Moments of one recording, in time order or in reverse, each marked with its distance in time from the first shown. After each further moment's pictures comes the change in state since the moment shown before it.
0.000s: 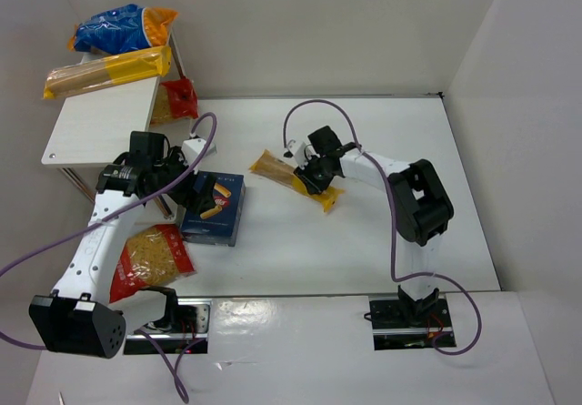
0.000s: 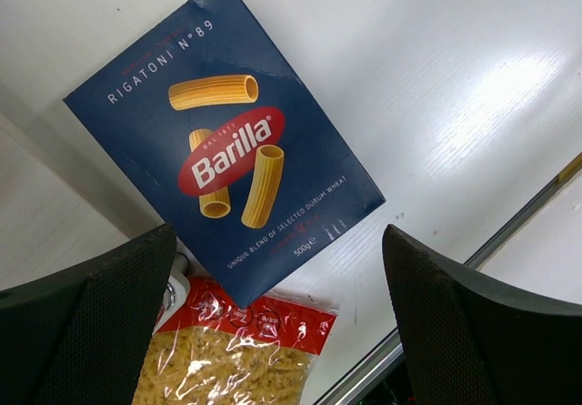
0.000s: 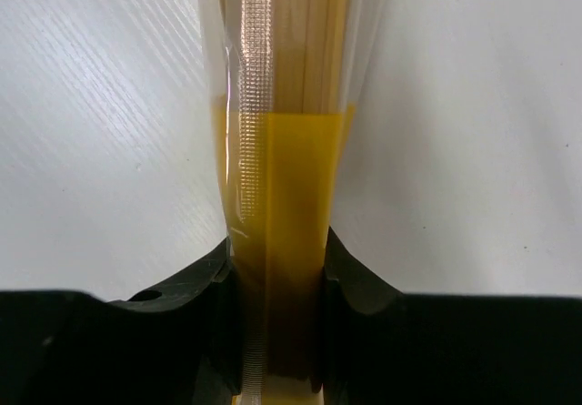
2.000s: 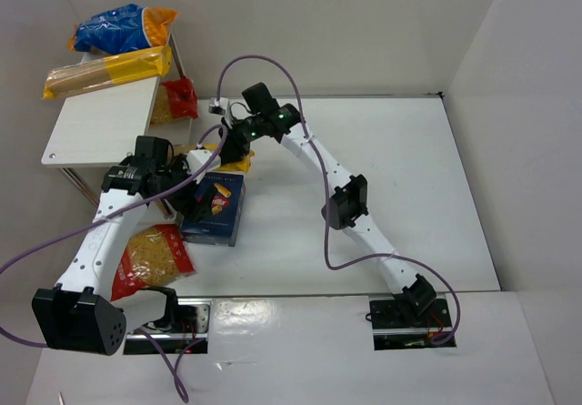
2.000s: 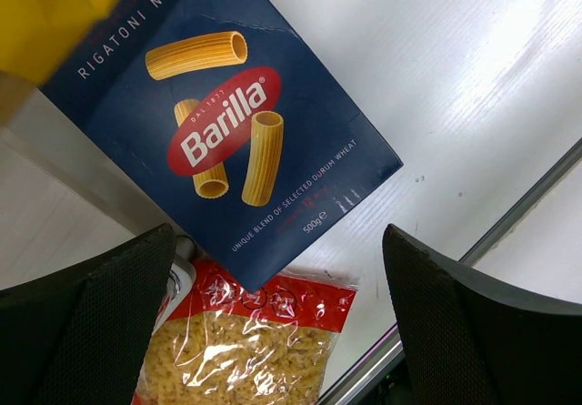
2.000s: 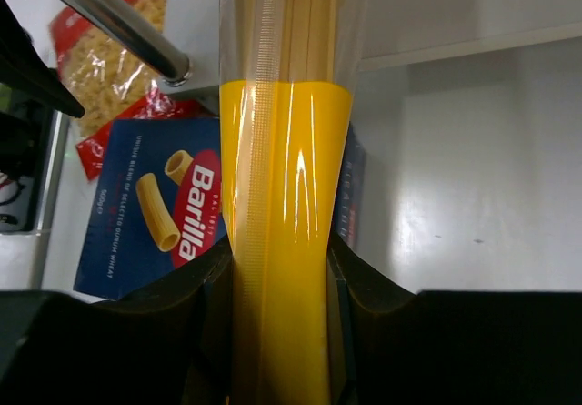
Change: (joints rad) left arm 0.000 0.016 -0.046 -0.039 -0.023 0.129; right arm 0.179 0.850 1.751 -0.534 -0.644 0.163
